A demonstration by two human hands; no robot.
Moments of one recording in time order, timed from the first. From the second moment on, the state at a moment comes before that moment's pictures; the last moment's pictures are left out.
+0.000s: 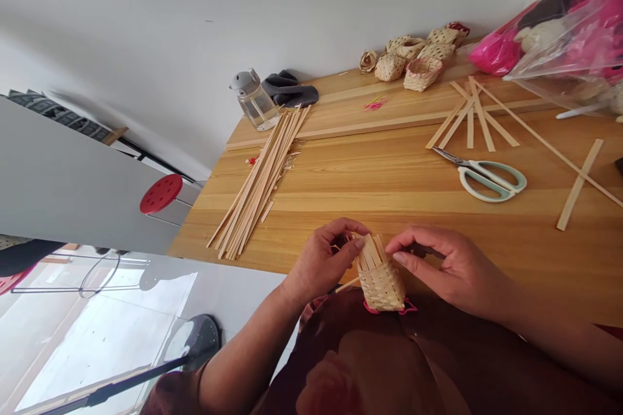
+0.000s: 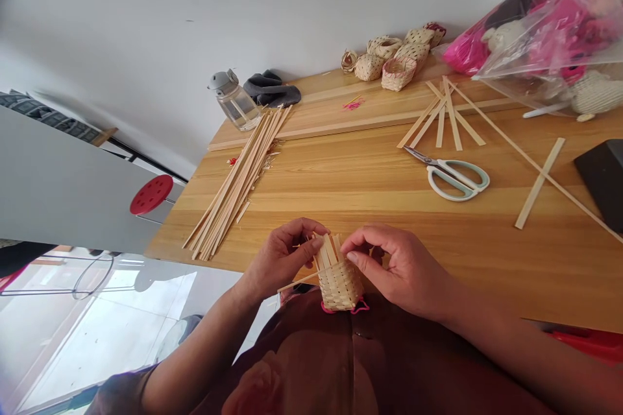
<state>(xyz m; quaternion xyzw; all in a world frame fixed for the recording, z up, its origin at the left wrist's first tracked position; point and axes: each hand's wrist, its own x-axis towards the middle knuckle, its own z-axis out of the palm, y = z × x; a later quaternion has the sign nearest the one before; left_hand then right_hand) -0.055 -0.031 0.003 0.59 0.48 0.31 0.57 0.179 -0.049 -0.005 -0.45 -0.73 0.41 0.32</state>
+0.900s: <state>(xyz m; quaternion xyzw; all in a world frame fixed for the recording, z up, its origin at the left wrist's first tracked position) -0.051 -0.030 0.003 0.60 0.49 0.31 0.56 0.172 -0.044 -0.002 -0.41 -0.76 0.39 0.32</state>
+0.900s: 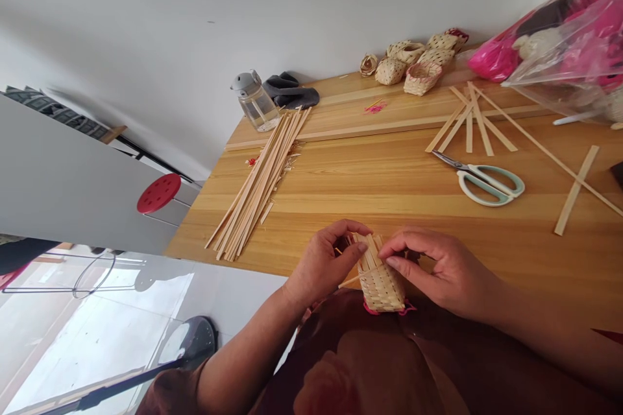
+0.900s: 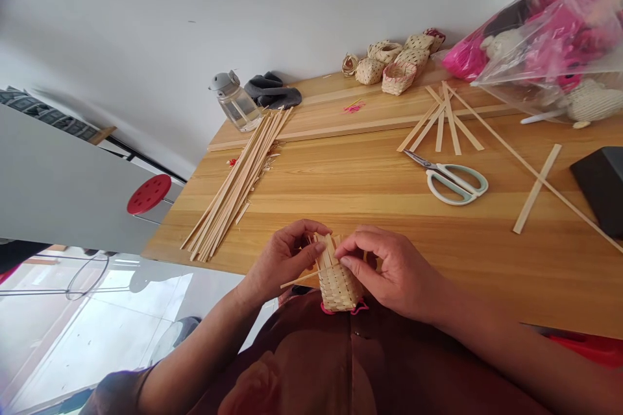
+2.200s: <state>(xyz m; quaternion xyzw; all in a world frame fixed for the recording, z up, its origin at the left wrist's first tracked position) -0.048 -0.037 0.008 0.56 0.46 0.32 0.61 0.168 -0.006 -0.002 -0.40 -0.68 0.58 0.21</state>
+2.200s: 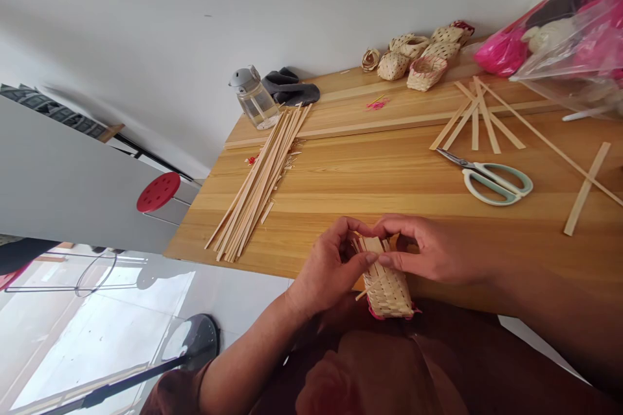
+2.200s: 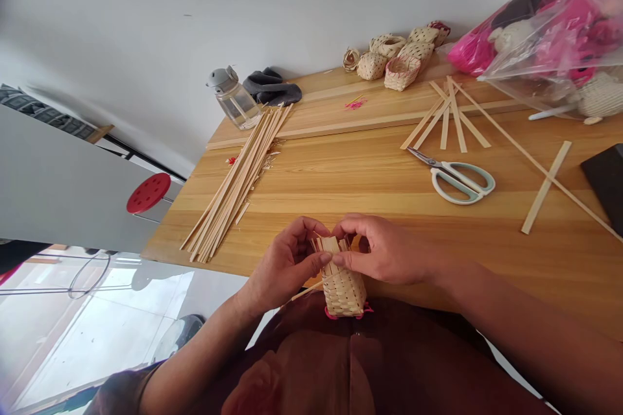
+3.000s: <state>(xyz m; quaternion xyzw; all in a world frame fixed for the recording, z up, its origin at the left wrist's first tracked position) -0.050 -0.031 0.011 0.55 0.49 0.28 0.61 0.168 -0.033 0.006 -0.36 -0.80 0.37 0.29</state>
